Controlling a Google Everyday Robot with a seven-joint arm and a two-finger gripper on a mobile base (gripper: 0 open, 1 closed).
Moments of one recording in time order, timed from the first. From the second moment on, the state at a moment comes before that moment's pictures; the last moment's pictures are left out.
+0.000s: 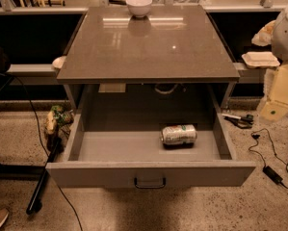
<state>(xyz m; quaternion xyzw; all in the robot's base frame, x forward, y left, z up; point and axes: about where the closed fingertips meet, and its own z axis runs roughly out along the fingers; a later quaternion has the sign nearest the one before) 0.438 -0.217 0.977 -0.60 0.78 -0.04 0.16</state>
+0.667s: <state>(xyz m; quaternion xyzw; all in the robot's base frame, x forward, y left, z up) 0.446 -0.206 0.939 -0.62 0.77 0.00 0.16</state>
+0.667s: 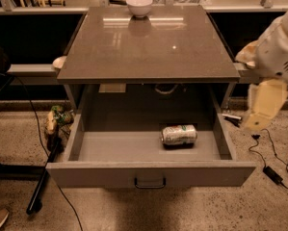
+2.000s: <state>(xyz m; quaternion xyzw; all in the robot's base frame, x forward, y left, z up) 0.465 -0.145 0.770 -0.64 0.73 0.15 0.16</state>
